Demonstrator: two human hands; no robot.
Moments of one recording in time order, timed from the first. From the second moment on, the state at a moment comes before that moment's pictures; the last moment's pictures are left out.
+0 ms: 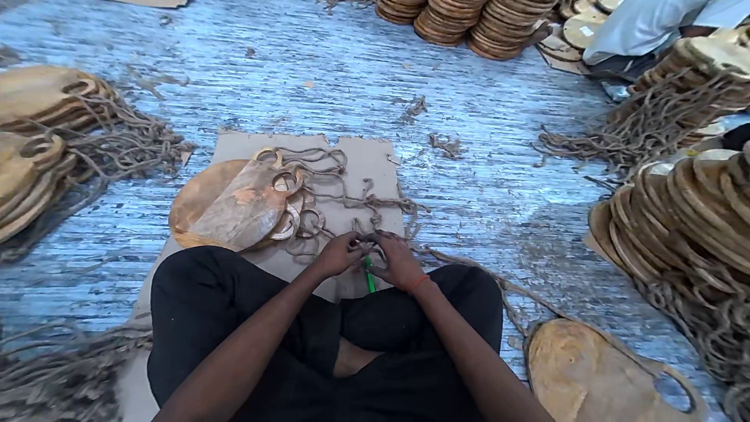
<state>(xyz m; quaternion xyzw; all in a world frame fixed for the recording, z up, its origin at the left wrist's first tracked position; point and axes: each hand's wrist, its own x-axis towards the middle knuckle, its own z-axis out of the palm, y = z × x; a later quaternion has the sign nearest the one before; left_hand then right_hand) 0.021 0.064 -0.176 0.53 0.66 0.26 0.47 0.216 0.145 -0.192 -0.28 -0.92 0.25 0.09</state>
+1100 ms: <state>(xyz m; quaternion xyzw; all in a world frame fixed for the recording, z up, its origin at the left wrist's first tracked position) 0.020 0.088 -0.226 0.50 0.73 0.27 0.38 0.190 0.156 -0.189 -0.48 -0.78 0.41 0.04</state>
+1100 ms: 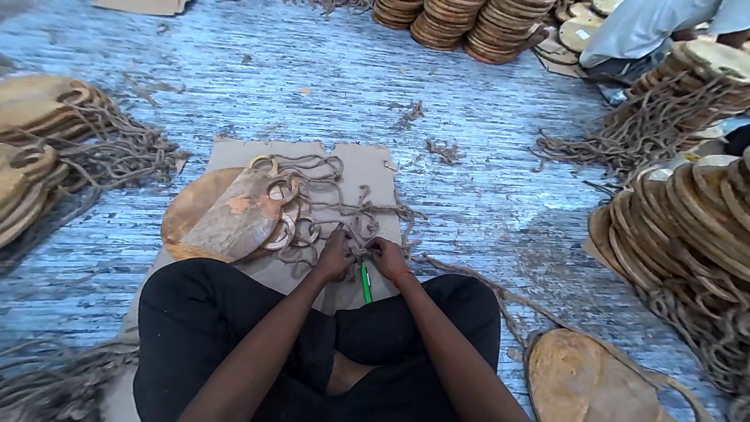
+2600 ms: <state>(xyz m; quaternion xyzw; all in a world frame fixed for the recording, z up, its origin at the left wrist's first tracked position) 0.031 0.086 -0.232 0.46 0.74 0.25 0.43 0.195 0.160 -0.216 -0.48 -0.76 0.44 0.07</state>
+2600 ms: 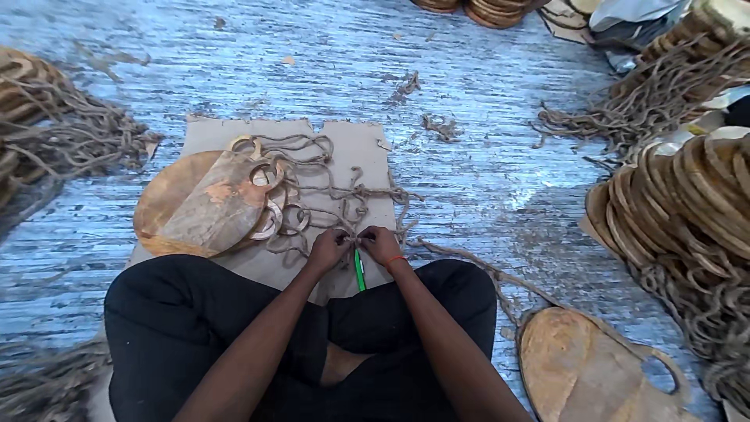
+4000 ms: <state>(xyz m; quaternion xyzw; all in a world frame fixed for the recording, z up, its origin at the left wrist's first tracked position) 0.044 0.093 -0.228 0.44 0.77 0.18 0.41 0.175 0.176 -0.214 -0.54 -0.72 0.42 -0.09</state>
